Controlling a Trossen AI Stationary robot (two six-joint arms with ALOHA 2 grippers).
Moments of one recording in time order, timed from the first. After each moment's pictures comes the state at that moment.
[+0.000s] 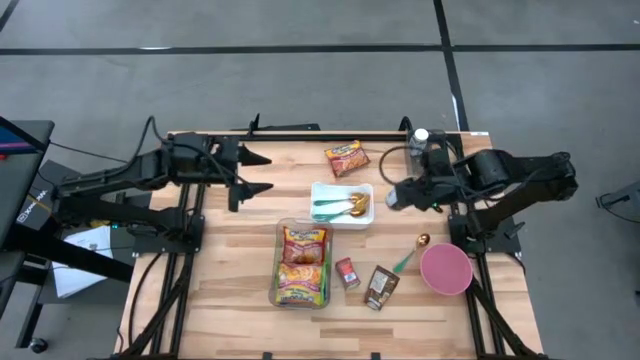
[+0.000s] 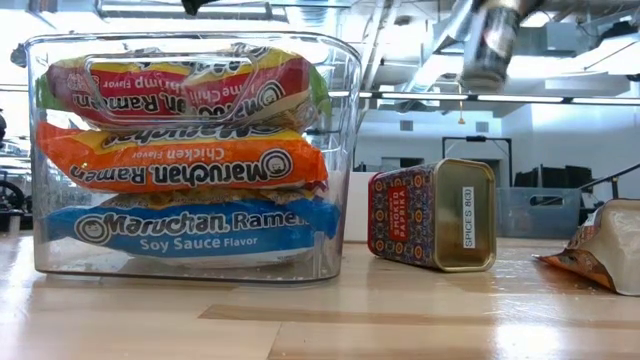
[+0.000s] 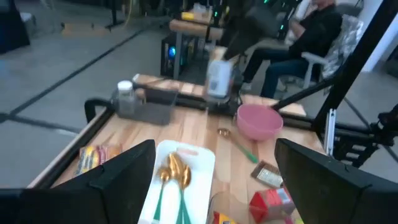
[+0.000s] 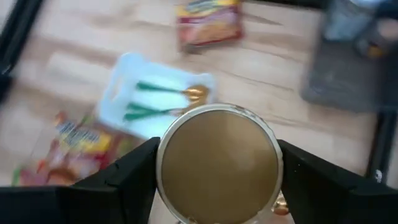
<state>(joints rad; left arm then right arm) 0.17 0.88 1.02 -0.37 0.04 -0.11 0.22 1.29 1.59 -1.57 0.53 1.45</state>
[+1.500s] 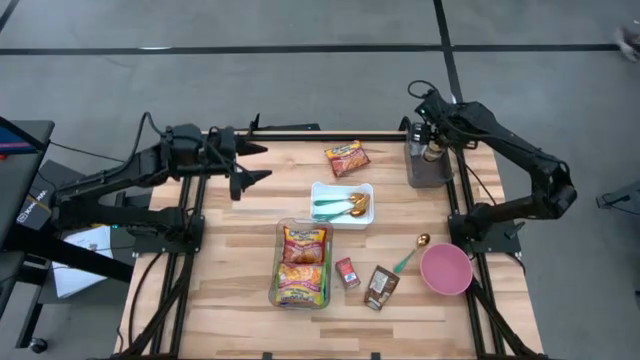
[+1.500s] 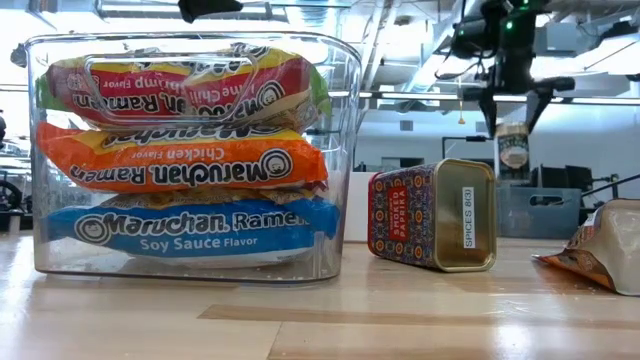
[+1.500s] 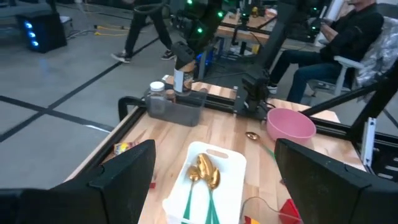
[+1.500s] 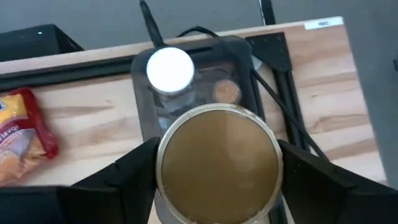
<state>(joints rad) 0.28 0.87 1.02 -0.37 0.04 -0.08 -0.83 1.30 1.21 -1.20 0.42 0.84</state>
